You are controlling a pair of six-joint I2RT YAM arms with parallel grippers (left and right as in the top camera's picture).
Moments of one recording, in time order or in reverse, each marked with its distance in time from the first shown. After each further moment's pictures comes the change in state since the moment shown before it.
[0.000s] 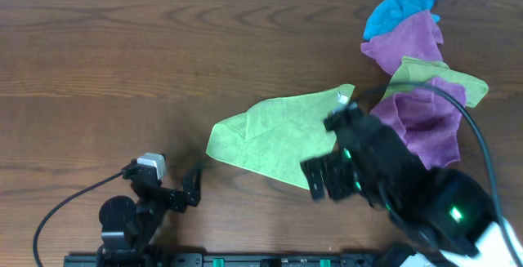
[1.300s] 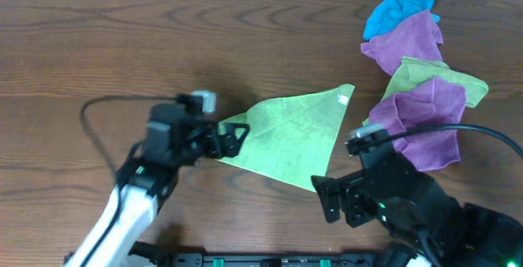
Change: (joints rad) left arm -0.324 1.148 0.478 0.306 -0.023 -0.098; right arm 0.117 -0.146 0.000 -0.008 0.131 0.101
